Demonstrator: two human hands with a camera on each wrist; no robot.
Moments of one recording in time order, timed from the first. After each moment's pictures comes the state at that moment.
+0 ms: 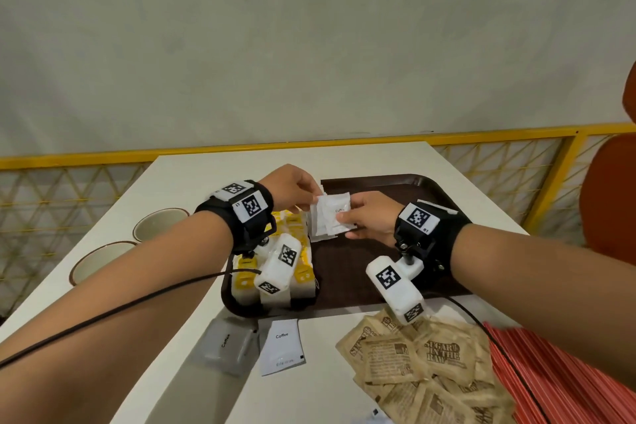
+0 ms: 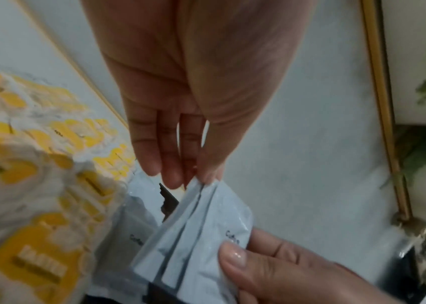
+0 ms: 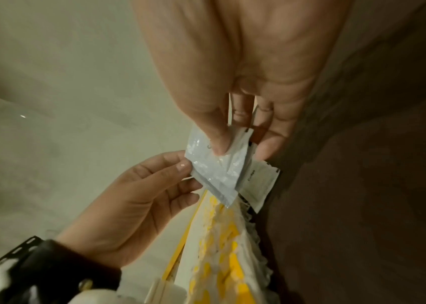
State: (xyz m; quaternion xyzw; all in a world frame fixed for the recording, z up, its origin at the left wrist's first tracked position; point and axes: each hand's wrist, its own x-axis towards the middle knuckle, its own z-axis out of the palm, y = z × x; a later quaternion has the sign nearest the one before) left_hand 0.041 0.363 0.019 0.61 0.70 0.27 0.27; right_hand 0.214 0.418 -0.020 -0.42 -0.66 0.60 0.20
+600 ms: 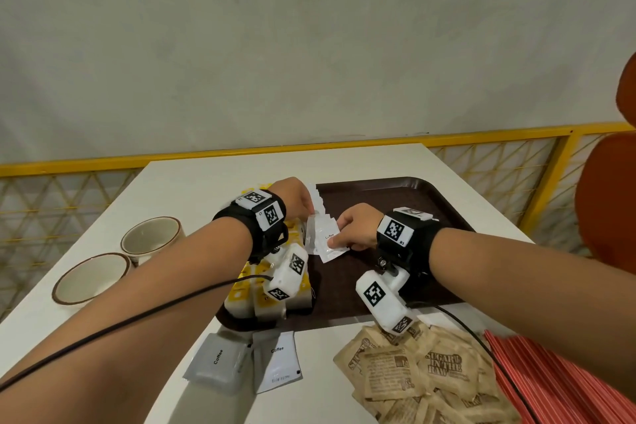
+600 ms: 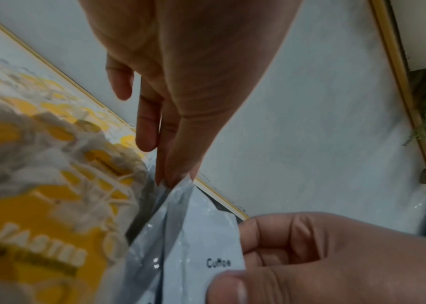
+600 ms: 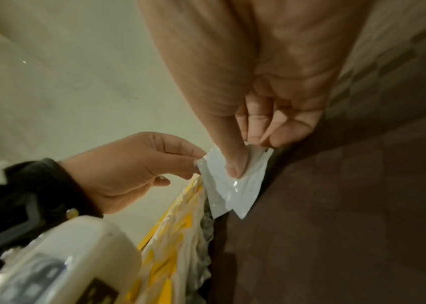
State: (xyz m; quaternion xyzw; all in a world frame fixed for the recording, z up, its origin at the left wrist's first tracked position) left_hand 0.045 0.391 0.002 0.62 0.76 0.12 0.14; right_hand 0.205 0.429 -0.032 -0.47 -0.77 0.42 0.09
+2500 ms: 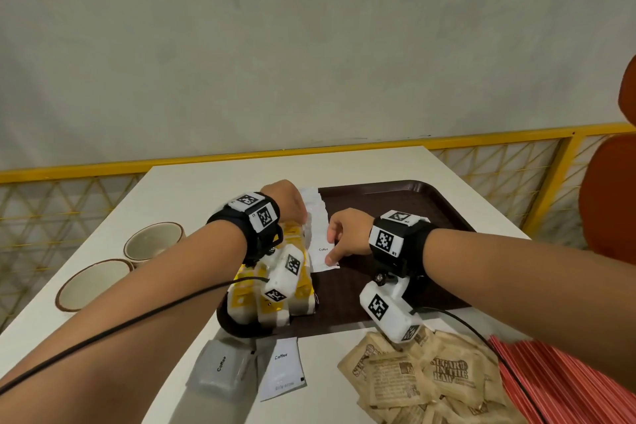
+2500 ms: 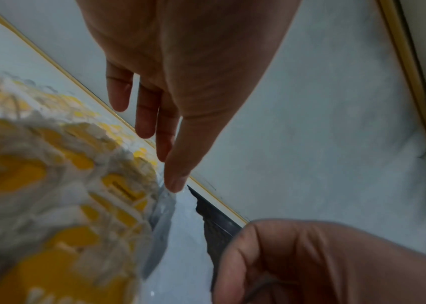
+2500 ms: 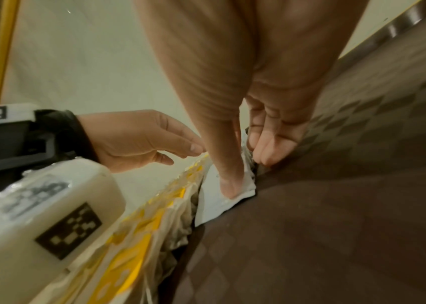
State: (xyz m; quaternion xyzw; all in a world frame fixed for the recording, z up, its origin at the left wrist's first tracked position) left_hand 0.028 0.395 -0.001 0.58 0.80 0.11 0.14; right_hand 0.194 0.422 -0.026 -0.41 -0.86 0.30 0.03
